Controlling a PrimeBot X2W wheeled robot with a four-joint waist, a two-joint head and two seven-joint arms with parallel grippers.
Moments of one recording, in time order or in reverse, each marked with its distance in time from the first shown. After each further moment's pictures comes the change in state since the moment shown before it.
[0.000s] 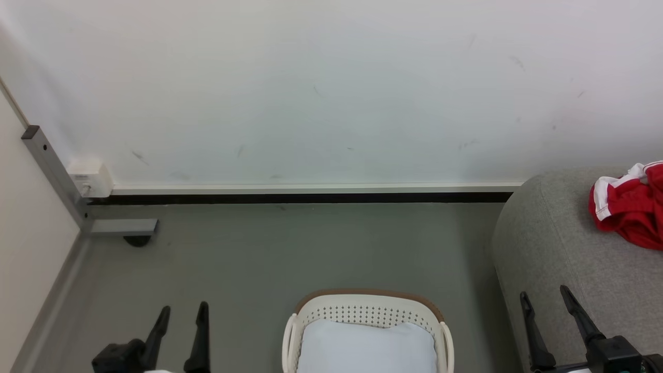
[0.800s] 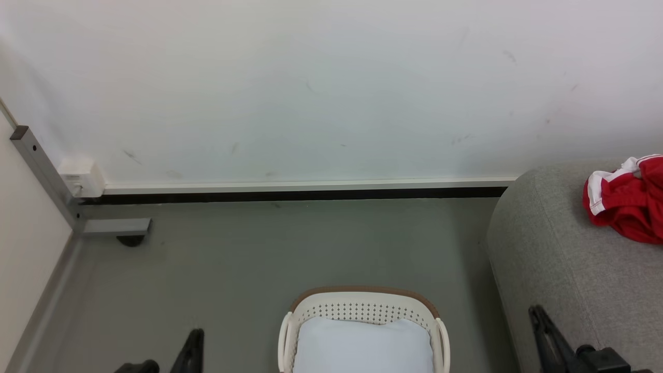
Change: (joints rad) left arm 0.014 -0.093 0.099 0.097 0.120 -0.116 0.000; right arm 0.012 0.004 0.021 0.036 0.012 0.000 0.000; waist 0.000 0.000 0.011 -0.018
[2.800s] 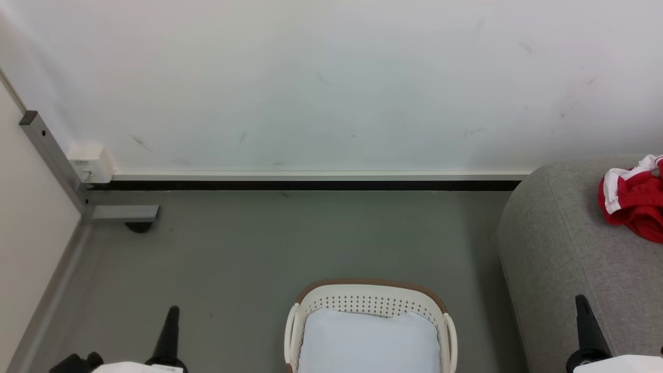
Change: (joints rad) left arm -0.037 -0.031 0.115 -0.064 -0.816 -0.024 0.237; right arm -0.018 0.005 -0.085 -0.042 0.956 0.000 0.236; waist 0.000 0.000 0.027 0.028
